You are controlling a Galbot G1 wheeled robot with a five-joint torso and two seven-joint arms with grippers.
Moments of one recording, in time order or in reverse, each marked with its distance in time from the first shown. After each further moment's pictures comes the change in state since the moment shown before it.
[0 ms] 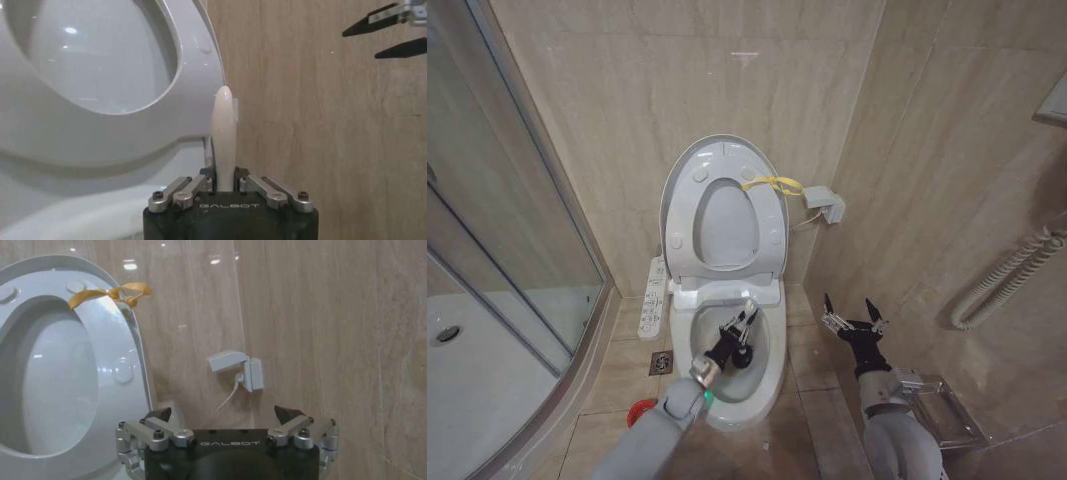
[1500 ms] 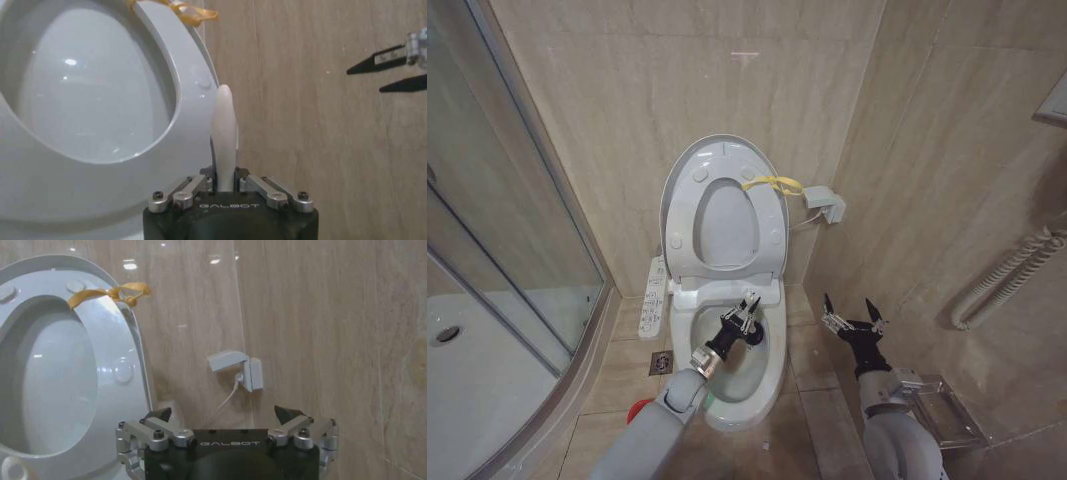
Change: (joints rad) left arm -0.048 -0.014 -0.005 -0.042 0.002 0.001 0.004; right arm 0.000 0.000 0.000 0.000 0.000 0.000 0.000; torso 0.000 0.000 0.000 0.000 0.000
